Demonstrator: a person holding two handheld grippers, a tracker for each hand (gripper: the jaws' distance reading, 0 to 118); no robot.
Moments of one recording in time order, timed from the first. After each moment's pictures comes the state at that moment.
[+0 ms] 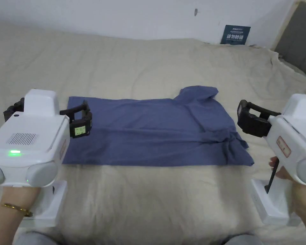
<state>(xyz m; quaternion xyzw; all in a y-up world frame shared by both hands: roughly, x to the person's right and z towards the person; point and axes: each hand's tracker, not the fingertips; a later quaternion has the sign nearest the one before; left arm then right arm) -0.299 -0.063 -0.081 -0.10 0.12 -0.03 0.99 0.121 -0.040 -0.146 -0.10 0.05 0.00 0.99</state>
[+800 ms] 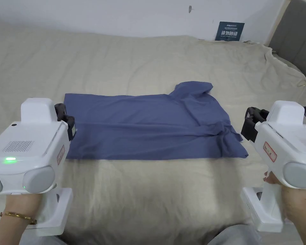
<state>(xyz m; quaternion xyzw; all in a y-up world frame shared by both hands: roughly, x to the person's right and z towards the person) -0.293 -0.075 -0.066 -0.12 0.12 0.01 0.99 0.121 -0.055 -0.133 -0.14 0.06 0.02 0.99</state>
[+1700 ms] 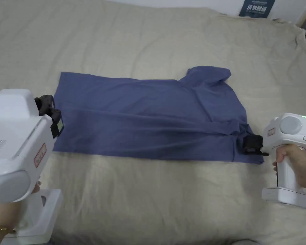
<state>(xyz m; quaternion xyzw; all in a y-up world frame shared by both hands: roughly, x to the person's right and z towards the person) -0.286 -0.087 -0.109 -0.16 0.15 0.04 0.97 0.180 -0.182 -0.344 -0.56 -0.05 0.02 0.83</state>
